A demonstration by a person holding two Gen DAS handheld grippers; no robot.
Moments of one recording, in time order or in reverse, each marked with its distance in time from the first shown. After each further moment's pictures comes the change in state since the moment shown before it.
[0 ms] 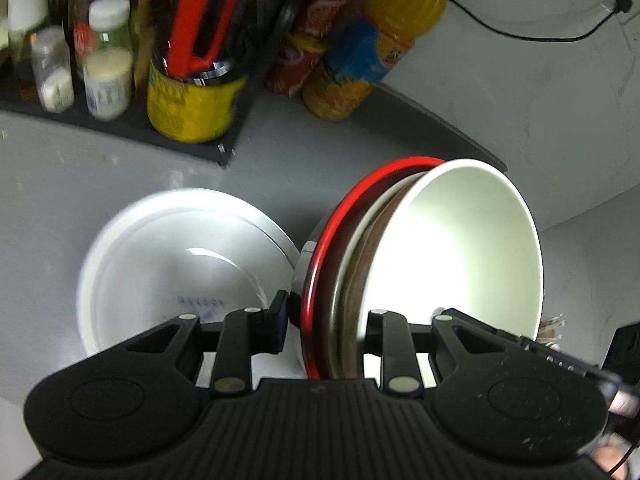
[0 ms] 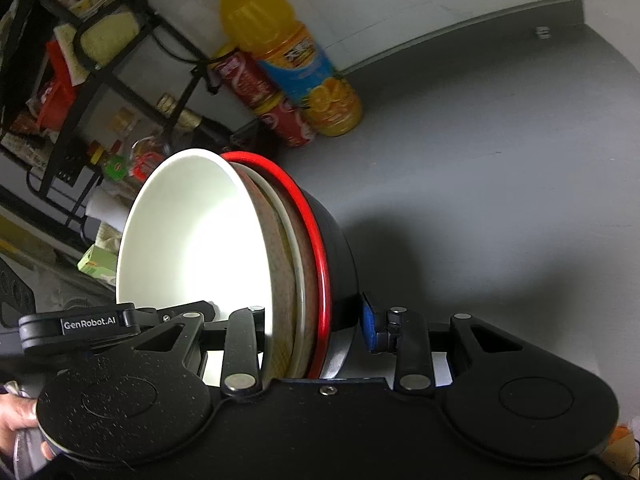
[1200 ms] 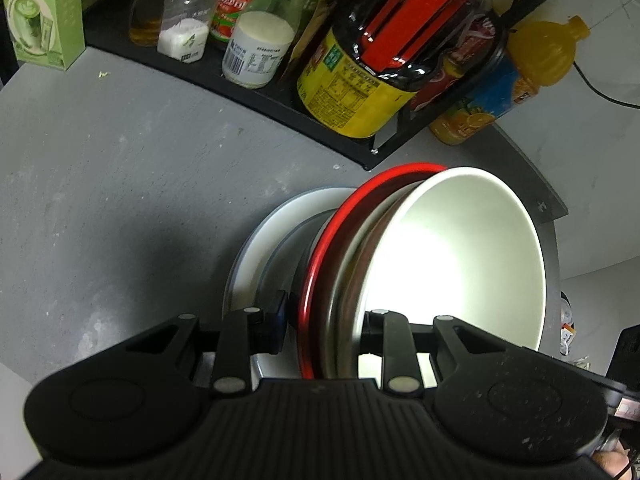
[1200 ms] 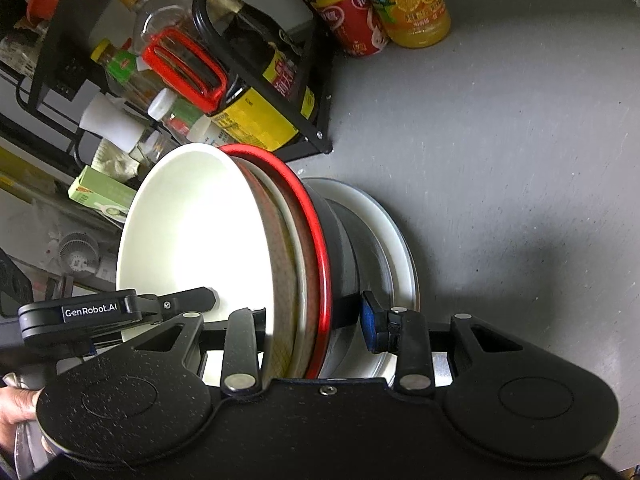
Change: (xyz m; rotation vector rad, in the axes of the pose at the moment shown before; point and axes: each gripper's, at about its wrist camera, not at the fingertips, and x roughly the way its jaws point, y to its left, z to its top) left arm 0.004 0.120 -0.011 -0.180 -0.002 0.077; right arm 0.094 0.057 -0.026 -0.090 0.179 0.021
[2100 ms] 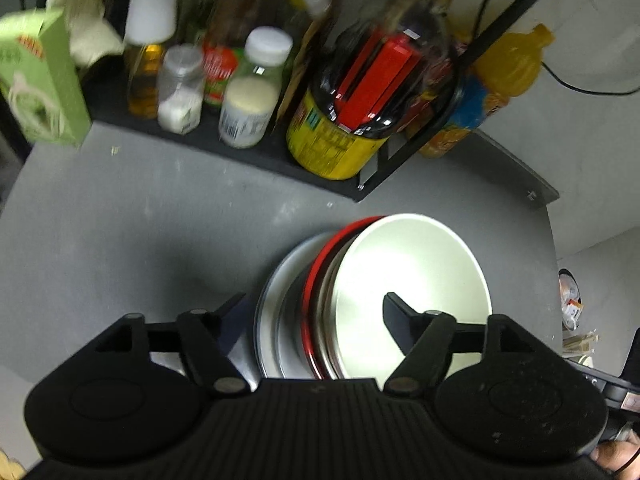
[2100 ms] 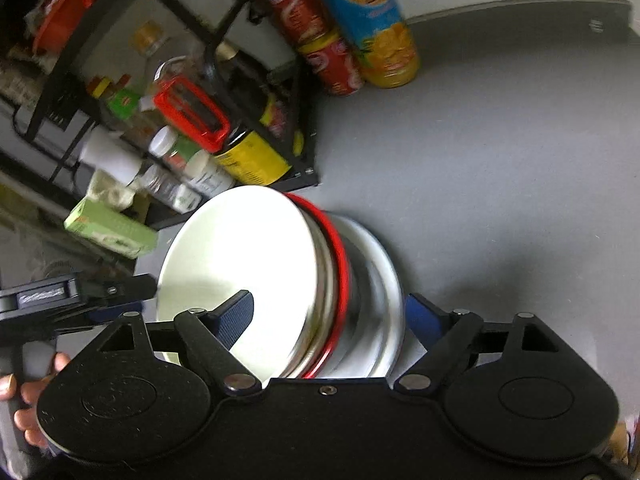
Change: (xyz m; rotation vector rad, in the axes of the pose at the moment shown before) left arm -0.061 -0.016 0.038 0.139 -0.002 0.034; right arm -0.043 0.014 0.000 0.064 -0.086 -0.102
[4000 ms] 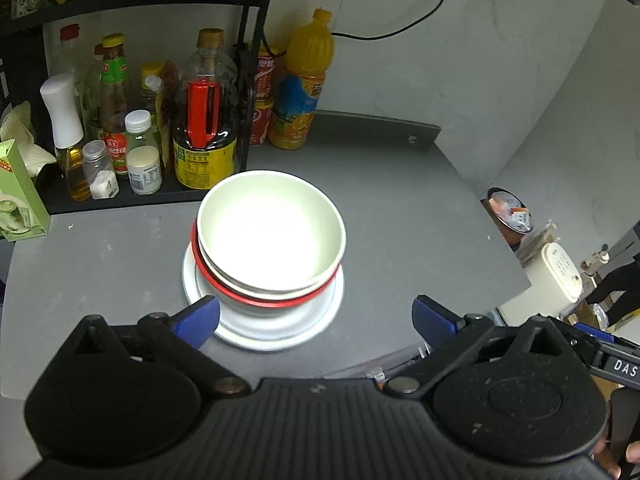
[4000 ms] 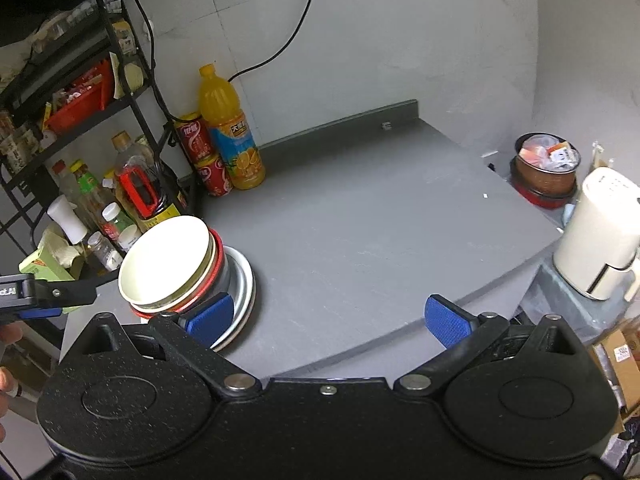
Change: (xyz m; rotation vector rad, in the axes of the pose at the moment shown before) left arm -0.105 -0.073 -0.127 0.416 -0.155 -0.115; right arm -0.179 0.007 -0.181 0.089 -0.468 -0.381
